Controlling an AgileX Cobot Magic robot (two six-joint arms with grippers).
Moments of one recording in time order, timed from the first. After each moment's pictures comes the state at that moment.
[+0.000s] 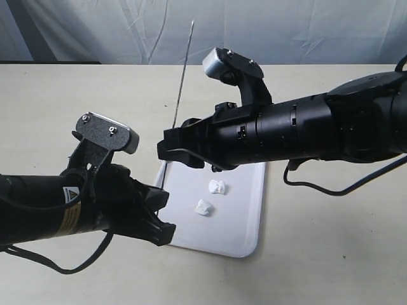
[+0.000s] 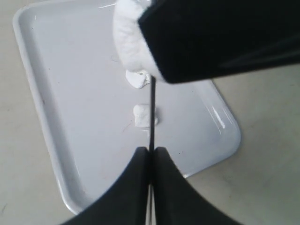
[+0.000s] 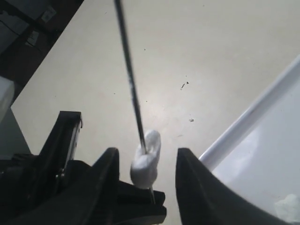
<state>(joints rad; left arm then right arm) -0.83 1.31 -0.49 1.52 -0.03 -1.80 0.67 1.55 -0.81 1.67 0.48 -1.20</state>
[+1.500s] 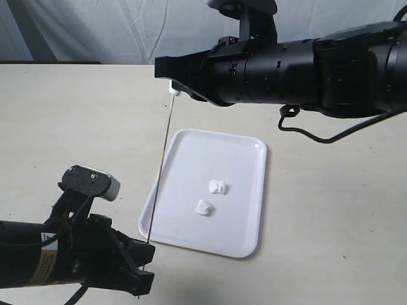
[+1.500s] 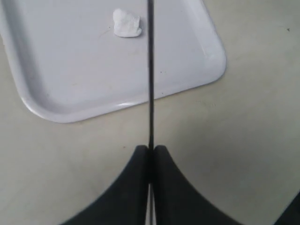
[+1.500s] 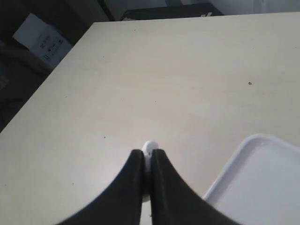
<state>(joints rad) -0.82 1.31 -0.32 1.40 -0.19 -1.81 0.68 1.55 -0.99 1.72 0.16 -1.22</state>
